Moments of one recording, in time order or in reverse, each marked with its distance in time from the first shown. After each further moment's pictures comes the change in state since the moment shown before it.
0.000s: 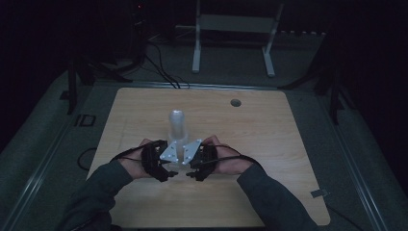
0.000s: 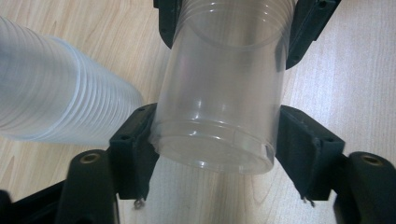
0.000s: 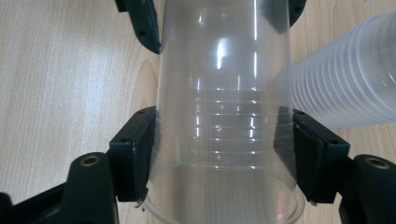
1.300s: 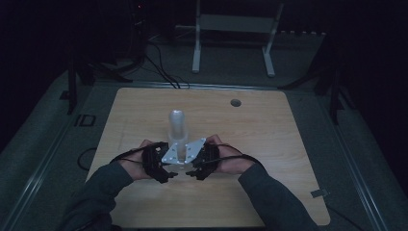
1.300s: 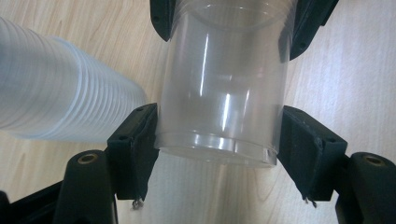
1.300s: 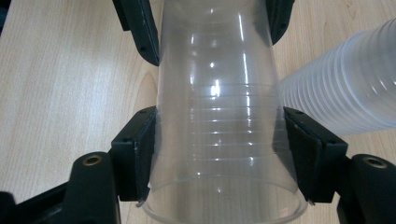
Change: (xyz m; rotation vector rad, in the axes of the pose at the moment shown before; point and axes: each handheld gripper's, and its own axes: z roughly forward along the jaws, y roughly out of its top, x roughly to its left) left arm -0.006 0.005 0.001 0.040 0.037 0.043; right arm -0.002 -0.003 -0.007 -0.060 0.000 -0.007
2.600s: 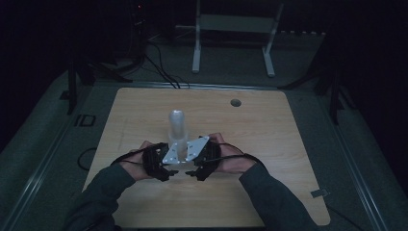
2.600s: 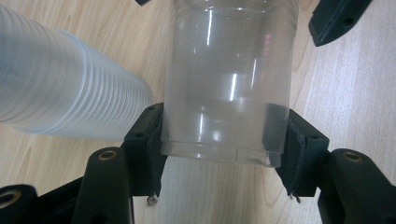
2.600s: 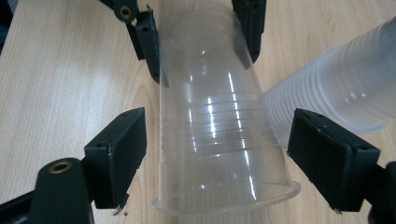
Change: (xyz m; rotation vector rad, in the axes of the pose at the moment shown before) left arm -0.001 -0.006 0.006 -0.023 0.030 -0.057; right arm -0.001 0.002 -0.010 -0.060 -0.034 0.015
